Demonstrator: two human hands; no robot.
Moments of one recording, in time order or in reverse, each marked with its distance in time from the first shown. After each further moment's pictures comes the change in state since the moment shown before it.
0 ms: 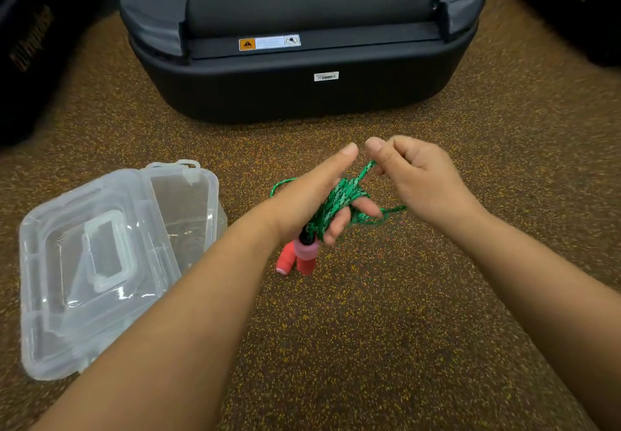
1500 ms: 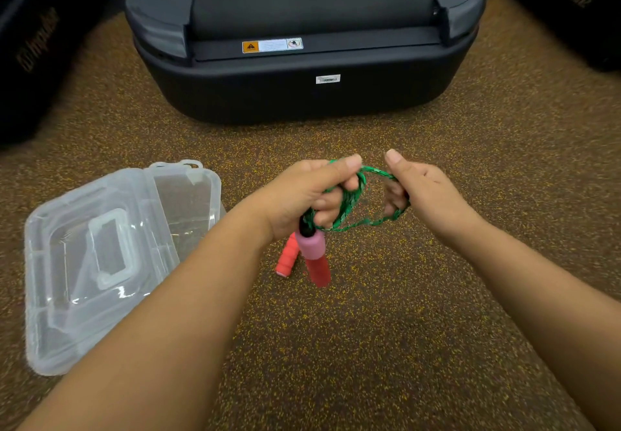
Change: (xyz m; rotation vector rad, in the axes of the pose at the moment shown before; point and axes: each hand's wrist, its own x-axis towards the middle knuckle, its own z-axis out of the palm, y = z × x) left_hand -0.004 0.004 -0.006 -0.169 0.054 0.148; right_hand -0.008 0.021 0.001 0.357 -0.199 0.136
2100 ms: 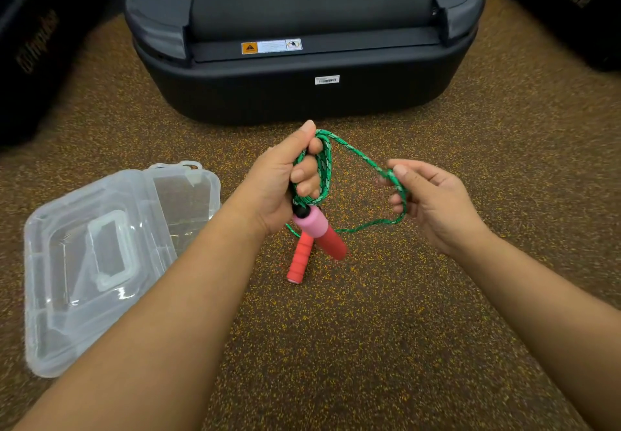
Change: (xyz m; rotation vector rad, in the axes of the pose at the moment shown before) left_hand 0.005 0.004 -0.013 -0.412 0.213 0.108; right_hand -0.005 0.015 -0.006 0.404 0.194 0.108
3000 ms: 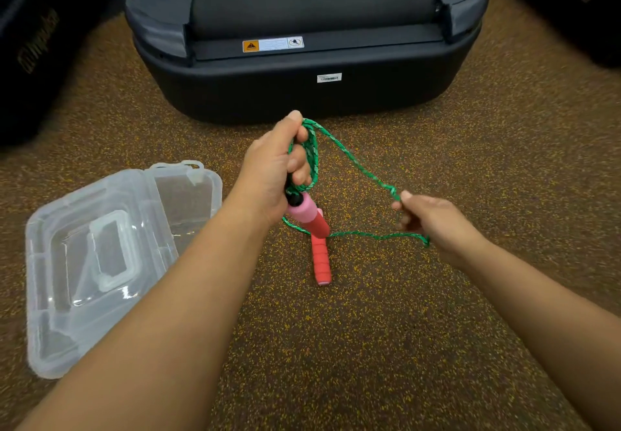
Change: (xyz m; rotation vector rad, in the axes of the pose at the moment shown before) left_hand 0.003 0.004 -0.002 0.063 0.209 0.141; right_hand 0.004 0.031 -0.025 -0.415 0.013 0.276
